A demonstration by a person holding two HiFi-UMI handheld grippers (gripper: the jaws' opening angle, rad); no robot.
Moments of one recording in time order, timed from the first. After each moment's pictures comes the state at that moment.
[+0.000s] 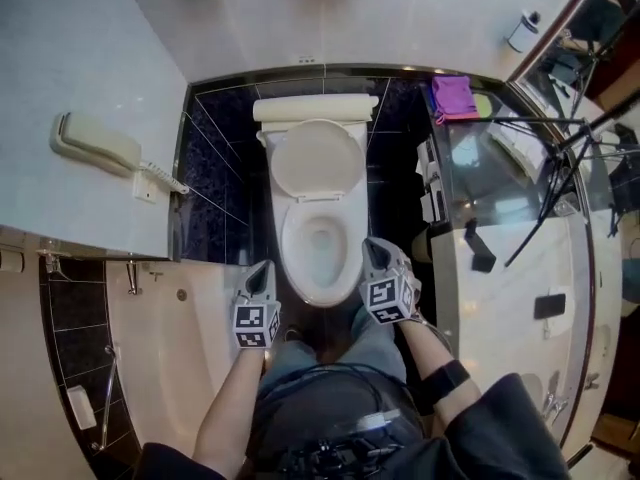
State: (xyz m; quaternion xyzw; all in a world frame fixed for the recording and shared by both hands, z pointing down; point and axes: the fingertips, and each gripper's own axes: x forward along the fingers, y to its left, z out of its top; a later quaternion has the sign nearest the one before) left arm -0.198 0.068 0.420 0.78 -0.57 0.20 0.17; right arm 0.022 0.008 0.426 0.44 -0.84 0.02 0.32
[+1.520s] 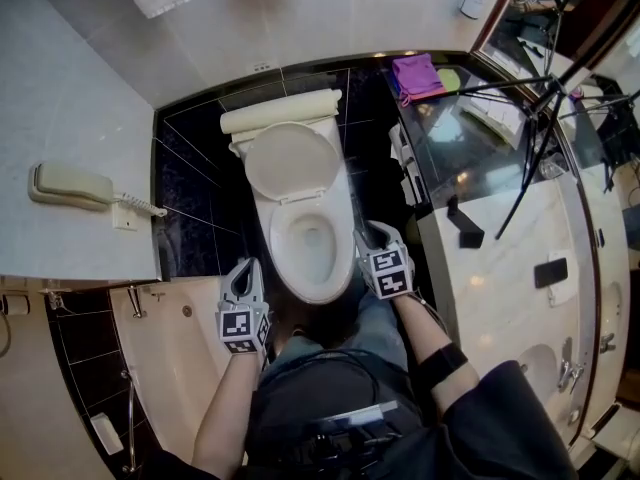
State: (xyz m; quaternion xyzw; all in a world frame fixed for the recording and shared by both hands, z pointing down) left arm -0.170 0.049 0.368 0.80 -0.56 0.19 0.12; right arm 0.082 -0.007 0.442 0.49 -0.81 0.21 0.25
